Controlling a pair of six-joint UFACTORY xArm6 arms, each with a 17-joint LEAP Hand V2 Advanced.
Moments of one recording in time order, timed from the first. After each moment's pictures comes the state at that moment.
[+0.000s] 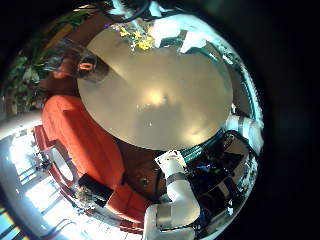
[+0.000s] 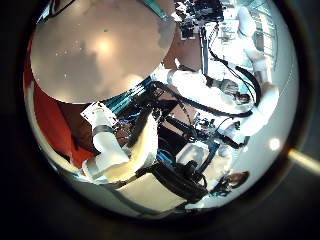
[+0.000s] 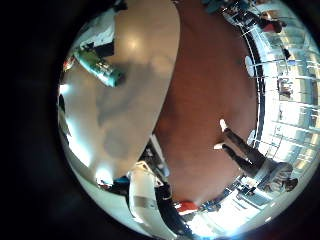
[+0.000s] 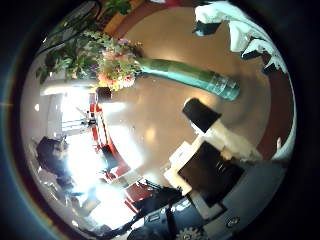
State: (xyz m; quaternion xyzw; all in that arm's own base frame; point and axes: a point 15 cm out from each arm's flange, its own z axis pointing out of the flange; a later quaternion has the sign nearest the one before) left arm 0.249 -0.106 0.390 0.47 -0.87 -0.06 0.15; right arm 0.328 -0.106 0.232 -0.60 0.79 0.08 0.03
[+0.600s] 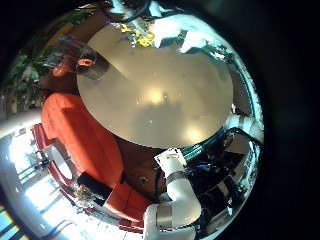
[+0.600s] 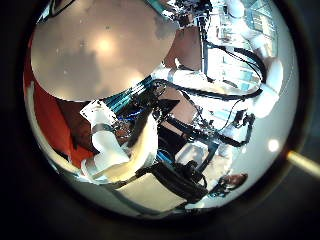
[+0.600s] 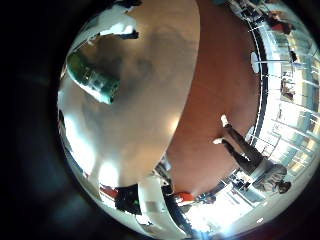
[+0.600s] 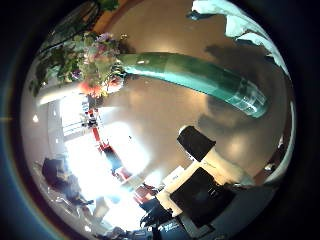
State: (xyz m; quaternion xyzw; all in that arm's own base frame) left arm 0.247 -0.099 0.385 0.48 -0.86 -0.07 0.15; right arm 0.373 -0.097 0.201 -0.61 0.79 0.11 0.01
